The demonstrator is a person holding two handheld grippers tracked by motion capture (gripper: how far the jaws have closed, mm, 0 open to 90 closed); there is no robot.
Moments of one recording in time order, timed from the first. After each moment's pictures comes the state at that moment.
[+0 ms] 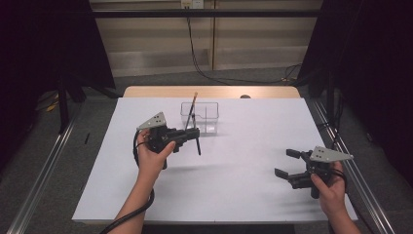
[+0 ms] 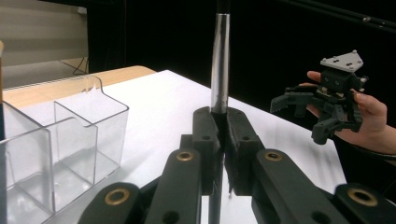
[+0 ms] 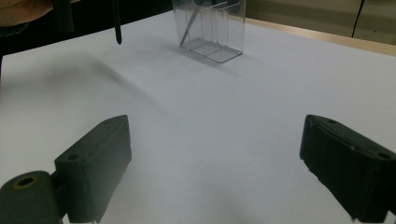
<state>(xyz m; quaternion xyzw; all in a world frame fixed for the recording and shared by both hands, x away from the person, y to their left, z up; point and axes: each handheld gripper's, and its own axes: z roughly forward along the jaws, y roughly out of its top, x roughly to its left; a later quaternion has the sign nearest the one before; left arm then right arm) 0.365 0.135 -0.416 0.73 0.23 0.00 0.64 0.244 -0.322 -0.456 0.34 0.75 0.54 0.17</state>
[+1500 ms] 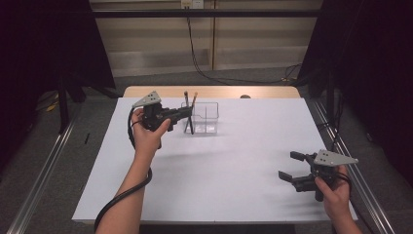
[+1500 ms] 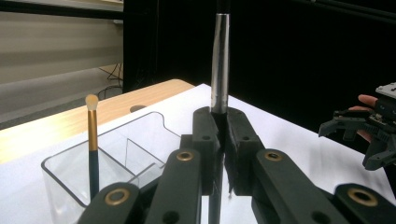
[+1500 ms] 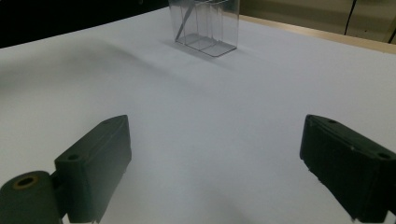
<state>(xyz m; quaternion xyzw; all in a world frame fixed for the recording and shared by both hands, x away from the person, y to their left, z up) 0.409 0.145 -0.384 0.73 0.25 0.05 0.63 0.236 -0.330 -0.458 0.34 0.75 0.53 0.18</state>
